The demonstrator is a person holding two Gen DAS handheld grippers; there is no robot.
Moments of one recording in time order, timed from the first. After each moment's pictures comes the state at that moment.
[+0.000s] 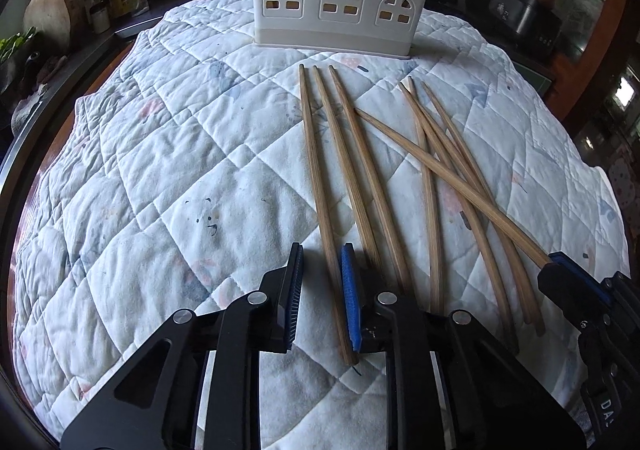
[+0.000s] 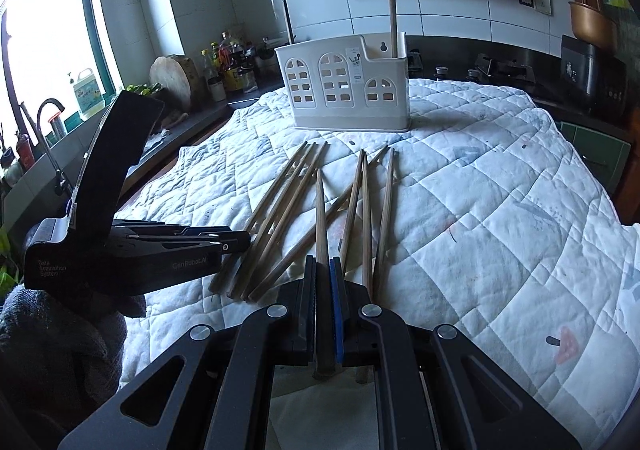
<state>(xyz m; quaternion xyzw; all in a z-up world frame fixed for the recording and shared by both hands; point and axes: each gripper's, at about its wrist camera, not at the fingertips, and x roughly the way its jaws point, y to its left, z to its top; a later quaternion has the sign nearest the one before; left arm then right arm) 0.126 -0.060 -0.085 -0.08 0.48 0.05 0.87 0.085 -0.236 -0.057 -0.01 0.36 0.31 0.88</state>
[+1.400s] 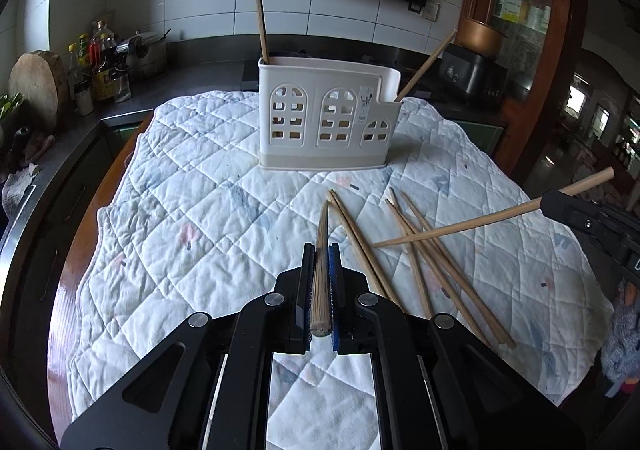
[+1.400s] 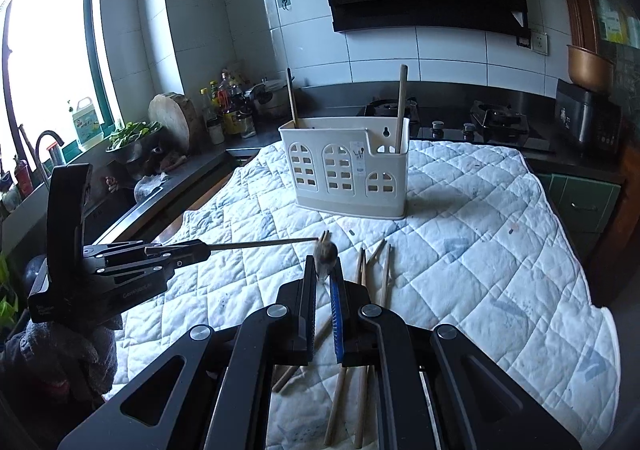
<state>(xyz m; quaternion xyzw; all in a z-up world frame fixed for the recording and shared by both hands) 0.113 -0.001 -0.005 -0.06 0.34 -0.02 0.94 0.117 -0.222 0.036 -0.01 0.31 0.30 0.91</state>
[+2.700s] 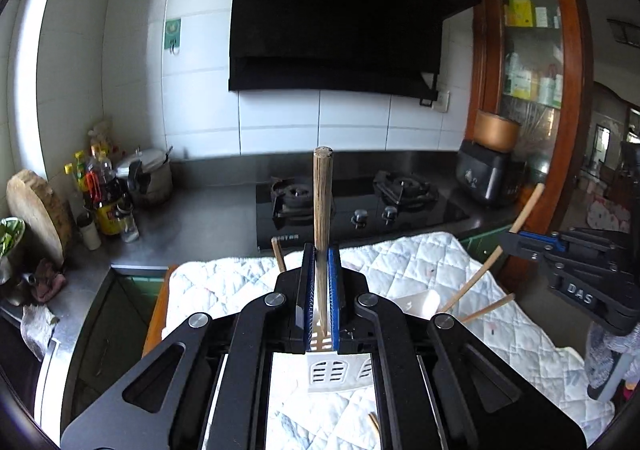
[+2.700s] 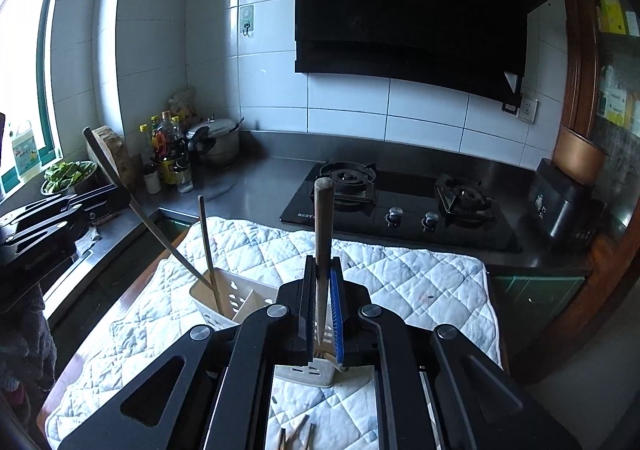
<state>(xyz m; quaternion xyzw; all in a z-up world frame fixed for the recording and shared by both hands) 0.268 0.038 0.164 -0.03 0.22 -0.01 0.98 0.304 -0.167 0.158 -0.07 0.27 0.22 0.93</state>
